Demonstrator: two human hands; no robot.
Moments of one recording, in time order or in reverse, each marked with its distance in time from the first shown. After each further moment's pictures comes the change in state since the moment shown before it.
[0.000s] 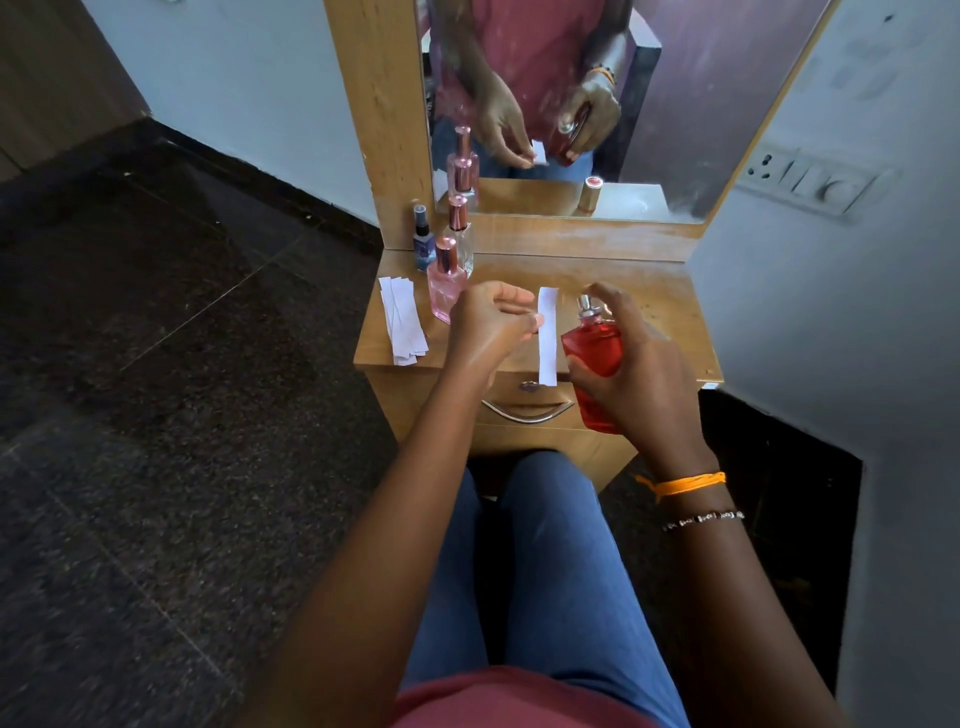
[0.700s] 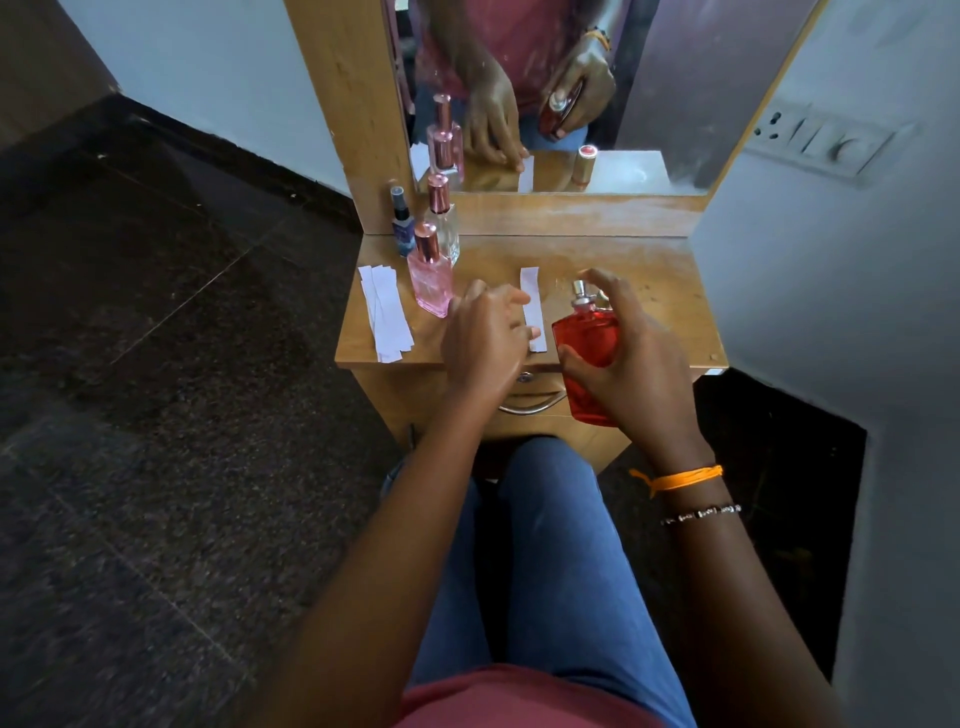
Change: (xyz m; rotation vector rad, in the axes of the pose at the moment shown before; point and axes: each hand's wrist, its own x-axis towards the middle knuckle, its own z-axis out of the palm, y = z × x) left_hand 0.004 -0.024 0.018 0.665 0.180 0.244; right_hand 0.005 0.012 0.010 0.086 -0.013 0.041
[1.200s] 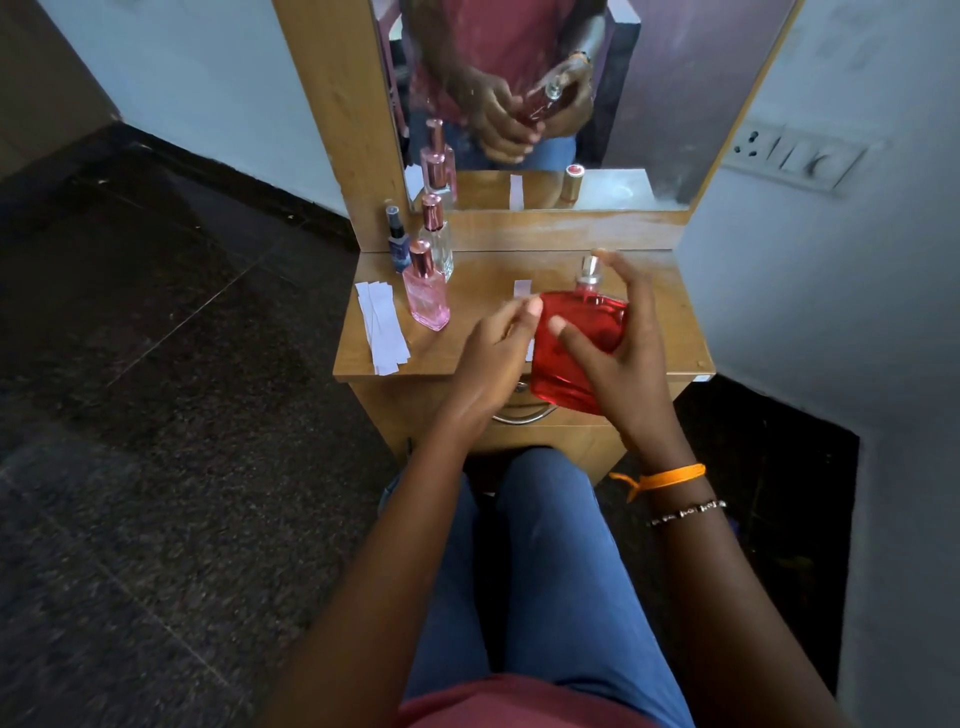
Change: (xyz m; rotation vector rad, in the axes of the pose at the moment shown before) left_hand -0.019 0.011 -0.017 -0.681 -0.343 -0.013; right_hand 0.003 -0.011 -0.001 0.510 0.095 0.055
